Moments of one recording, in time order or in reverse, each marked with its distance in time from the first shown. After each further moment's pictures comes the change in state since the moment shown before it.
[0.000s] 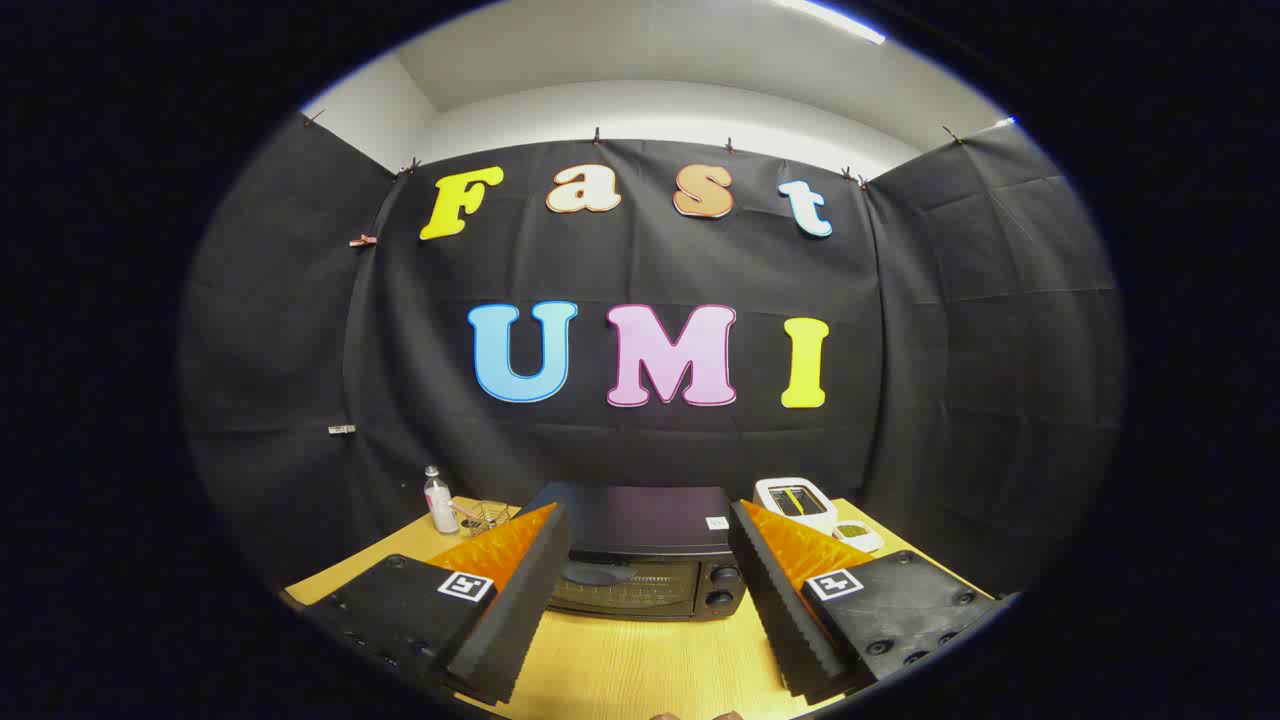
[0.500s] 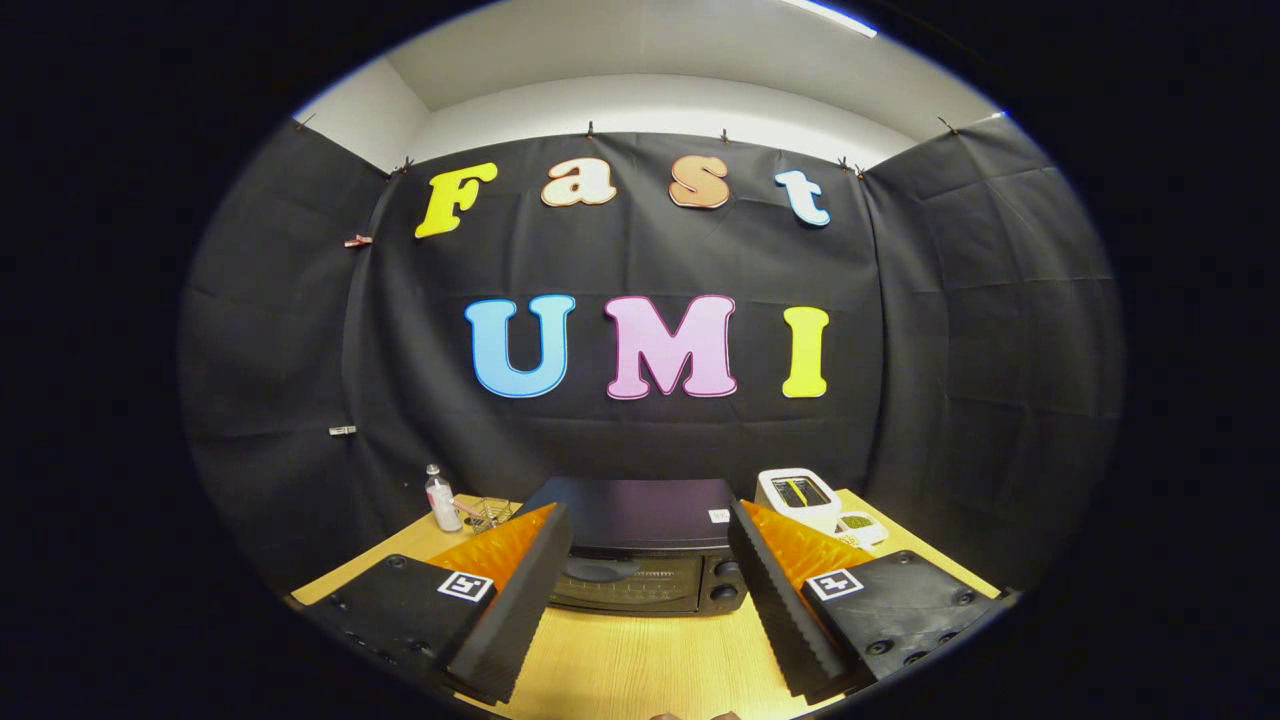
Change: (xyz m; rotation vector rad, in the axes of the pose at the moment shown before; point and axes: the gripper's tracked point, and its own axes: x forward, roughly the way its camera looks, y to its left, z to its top) arm 0.004 -0.001 -0.008 0.024 0.035 0.002
